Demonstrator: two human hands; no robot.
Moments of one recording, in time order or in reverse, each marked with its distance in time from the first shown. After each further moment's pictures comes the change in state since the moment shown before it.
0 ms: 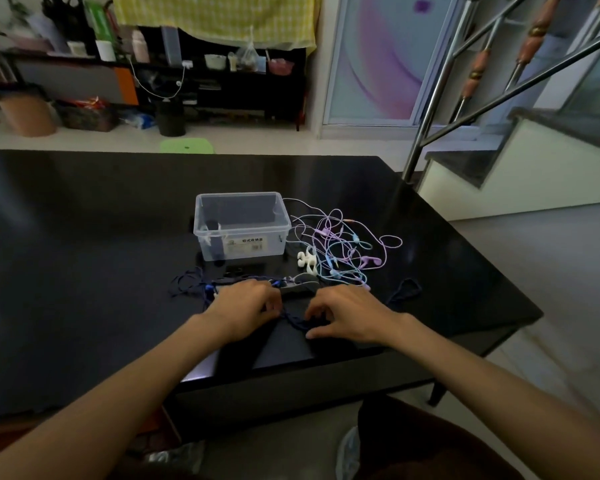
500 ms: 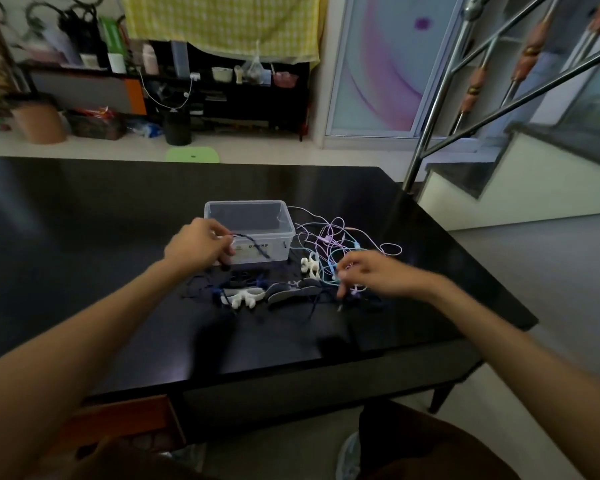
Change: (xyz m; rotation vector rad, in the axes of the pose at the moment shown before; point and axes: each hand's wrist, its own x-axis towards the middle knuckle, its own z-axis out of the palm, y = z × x) left_hand 0.002 -0.058 -0.071 -0.575 0.337 -0.495; right_hand -0.011 0.011 -0.069 0.646 -0.095 0.280
